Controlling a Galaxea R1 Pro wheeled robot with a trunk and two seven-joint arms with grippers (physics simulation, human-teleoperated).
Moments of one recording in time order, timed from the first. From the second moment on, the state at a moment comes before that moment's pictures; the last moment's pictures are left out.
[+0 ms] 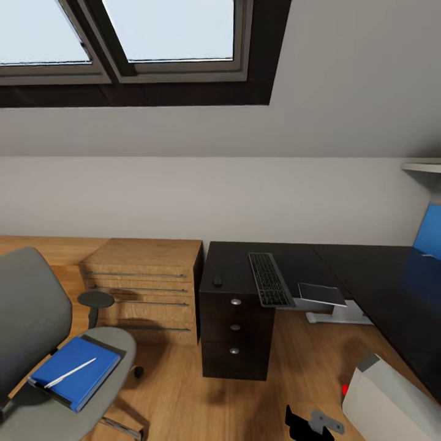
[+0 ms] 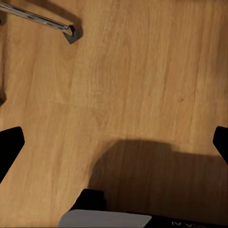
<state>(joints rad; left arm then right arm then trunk) -0.27 -0.09 -1.15 -0.30 1.09 -0.11 0.52 -0.47 0.04 0.09 0.02 -0.46 -0.55 -0.05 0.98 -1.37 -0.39</state>
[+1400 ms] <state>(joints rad) -0.27 -0.09 -1.15 -0.30 1.11 -0.11 0.52 -0.36 0.03 0.09 0.02 -0.46 -0.54 -0.05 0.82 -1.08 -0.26</state>
